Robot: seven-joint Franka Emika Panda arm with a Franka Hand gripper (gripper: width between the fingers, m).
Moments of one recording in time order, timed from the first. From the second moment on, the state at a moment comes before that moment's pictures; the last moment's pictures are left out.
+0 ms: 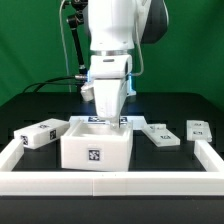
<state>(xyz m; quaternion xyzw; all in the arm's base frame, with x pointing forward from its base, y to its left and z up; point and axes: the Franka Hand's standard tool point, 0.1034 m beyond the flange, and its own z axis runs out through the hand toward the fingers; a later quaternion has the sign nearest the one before) 0.459 -0.003 0.035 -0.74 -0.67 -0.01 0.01</state>
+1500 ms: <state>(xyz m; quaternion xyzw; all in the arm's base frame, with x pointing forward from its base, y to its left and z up) 0.504 0.085 0.035 -0.72 -0.70 -0.03 0.00</state>
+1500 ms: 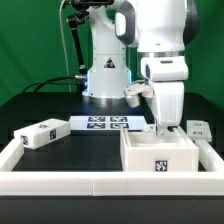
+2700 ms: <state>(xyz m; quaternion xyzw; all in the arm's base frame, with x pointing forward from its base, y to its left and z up) 0.518 0.107 0.041 -0.73 -0.68 -0.03 0.00</state>
